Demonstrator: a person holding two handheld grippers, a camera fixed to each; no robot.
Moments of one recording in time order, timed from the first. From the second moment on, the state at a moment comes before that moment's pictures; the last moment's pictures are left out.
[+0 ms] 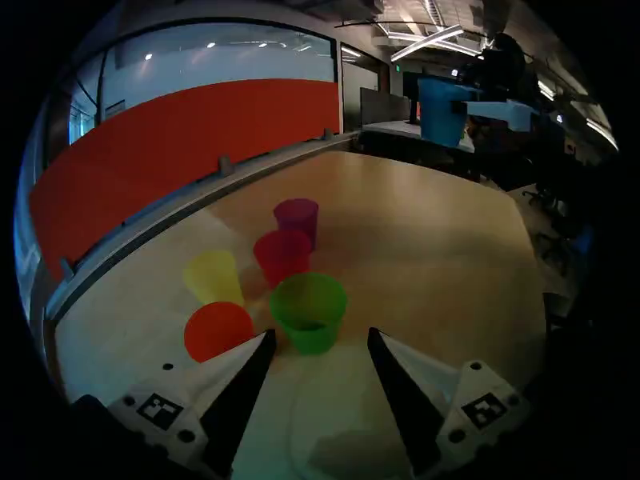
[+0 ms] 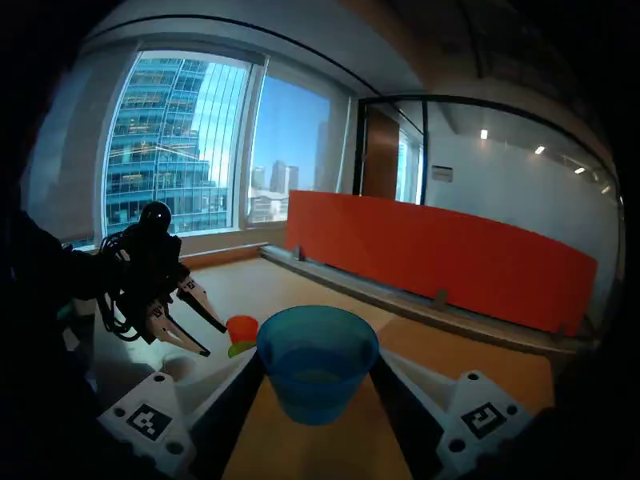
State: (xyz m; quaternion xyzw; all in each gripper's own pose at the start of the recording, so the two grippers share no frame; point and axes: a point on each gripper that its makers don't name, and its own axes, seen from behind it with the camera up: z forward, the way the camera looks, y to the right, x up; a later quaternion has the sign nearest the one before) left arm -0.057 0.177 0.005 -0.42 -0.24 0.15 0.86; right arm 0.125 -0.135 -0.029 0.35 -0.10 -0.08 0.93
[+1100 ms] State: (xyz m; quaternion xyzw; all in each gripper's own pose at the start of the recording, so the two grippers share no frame) left arm -0.093 0.195 0.043 -0.40 -0.26 0.17 0.86; right arm 0.122 -0.127 -0.026 0.35 -0.10 -0.09 0.93
